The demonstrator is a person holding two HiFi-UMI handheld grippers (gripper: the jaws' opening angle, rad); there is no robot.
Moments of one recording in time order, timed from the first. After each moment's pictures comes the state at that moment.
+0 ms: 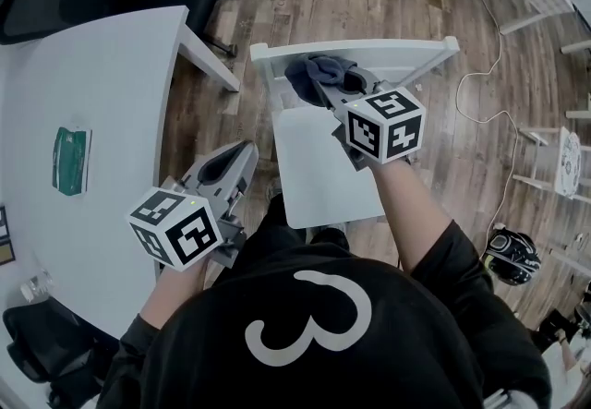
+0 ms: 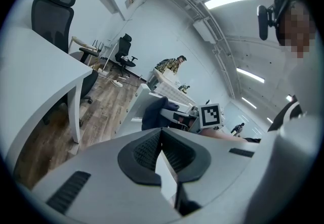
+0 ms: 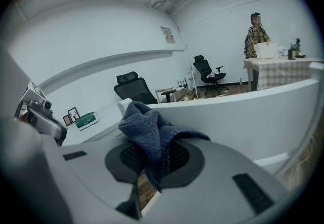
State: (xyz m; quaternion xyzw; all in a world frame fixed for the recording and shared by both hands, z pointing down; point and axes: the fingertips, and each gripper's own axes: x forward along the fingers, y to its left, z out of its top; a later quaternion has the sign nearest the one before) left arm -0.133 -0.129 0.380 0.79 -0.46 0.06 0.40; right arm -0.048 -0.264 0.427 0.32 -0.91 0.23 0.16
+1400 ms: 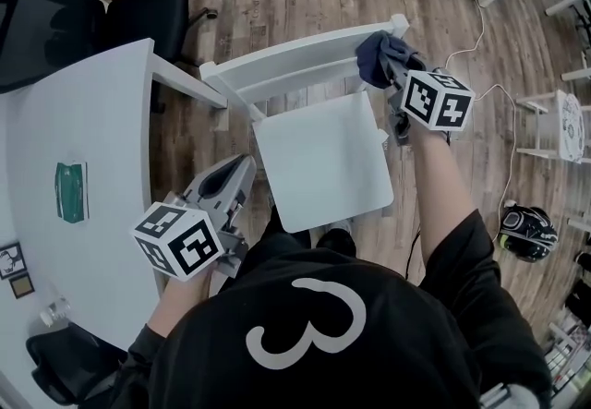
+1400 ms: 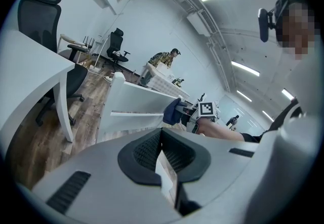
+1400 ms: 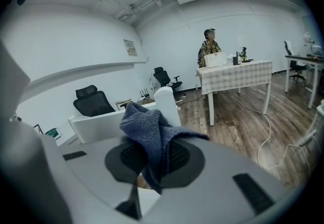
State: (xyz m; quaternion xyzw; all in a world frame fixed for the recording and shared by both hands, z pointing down) left arm -0.068 -0.123 0.376 0.80 -0.43 0.09 0.40; right arm 0.177 -0.319 0.432 0.51 -0.81 0.25 0.12
